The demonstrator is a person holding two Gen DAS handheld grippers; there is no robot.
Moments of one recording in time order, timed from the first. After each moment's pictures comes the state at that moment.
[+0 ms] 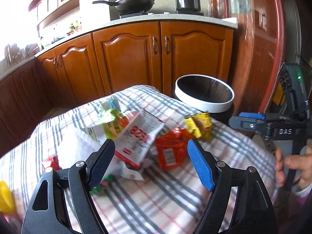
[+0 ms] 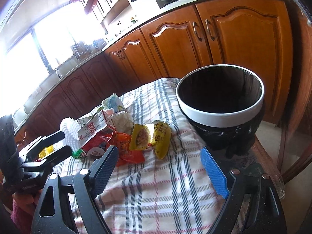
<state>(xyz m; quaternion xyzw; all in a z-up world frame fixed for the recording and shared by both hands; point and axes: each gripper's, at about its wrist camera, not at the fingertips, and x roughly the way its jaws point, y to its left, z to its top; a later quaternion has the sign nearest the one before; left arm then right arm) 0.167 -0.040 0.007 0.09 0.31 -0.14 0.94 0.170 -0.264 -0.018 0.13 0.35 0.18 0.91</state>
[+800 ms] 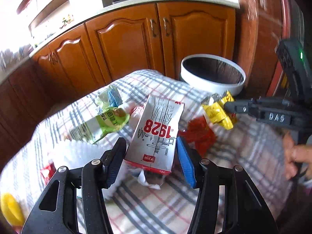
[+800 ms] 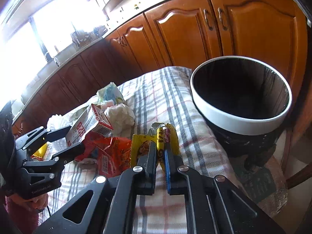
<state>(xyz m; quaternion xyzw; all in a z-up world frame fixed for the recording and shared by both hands) 0.193 -0.039 -0.009 0.11 0.35 -0.14 0.92 0.204 -0.230 -0.035 0.10 0.39 0.19 0.90</state>
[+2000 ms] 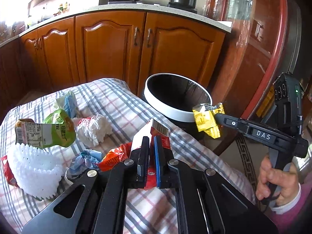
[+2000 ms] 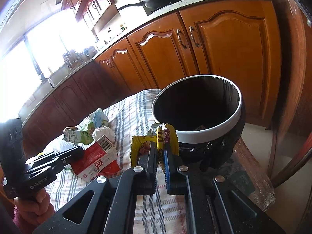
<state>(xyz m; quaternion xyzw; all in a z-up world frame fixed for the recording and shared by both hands) 0.195 -0.094 0.002 0.00 0.35 -0.21 0.91 0.180 -0.305 -0.008 0.14 0.35 0.15 0.92</state>
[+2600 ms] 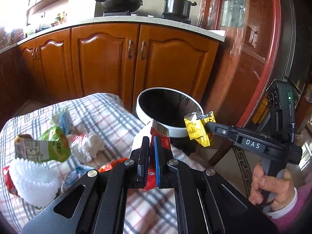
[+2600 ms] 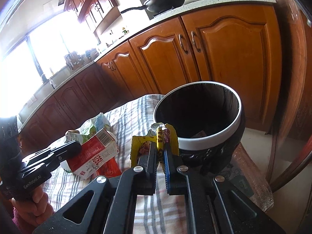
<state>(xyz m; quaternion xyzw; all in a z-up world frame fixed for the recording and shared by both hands) 0.195 -0.112 0.026 0.00 0.31 -0.22 0.92 0.182 -0.311 0.003 0.13 0.33 0.15 0.92</state>
